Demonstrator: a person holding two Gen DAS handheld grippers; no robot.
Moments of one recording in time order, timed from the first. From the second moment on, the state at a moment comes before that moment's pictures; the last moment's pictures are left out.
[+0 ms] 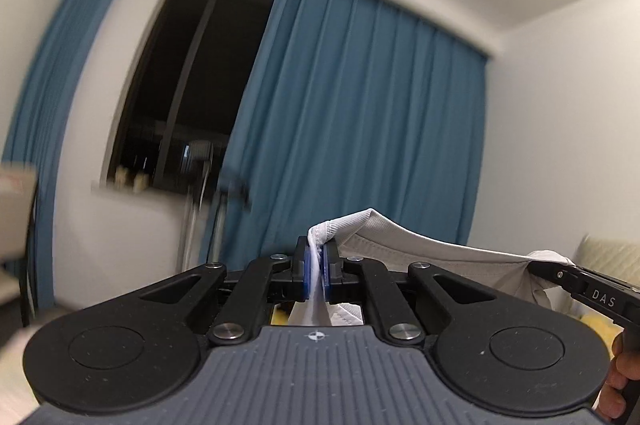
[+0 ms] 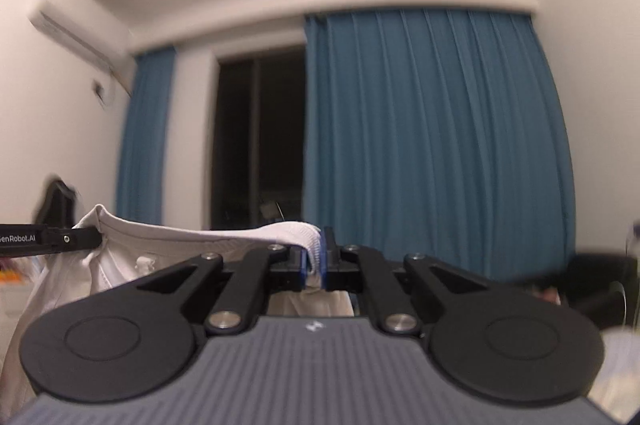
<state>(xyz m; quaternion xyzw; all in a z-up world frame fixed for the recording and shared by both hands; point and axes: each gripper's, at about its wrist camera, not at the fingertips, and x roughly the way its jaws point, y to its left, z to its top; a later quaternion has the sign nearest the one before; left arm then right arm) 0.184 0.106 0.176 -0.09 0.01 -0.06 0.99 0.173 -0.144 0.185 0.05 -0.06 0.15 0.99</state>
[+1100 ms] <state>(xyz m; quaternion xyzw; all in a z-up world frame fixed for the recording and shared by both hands) 0.321 0.152 -0.035 -0.03 0.21 -0.08 0.97 0.392 -0.144 -0.055 0.06 0.22 0.14 0.96</state>
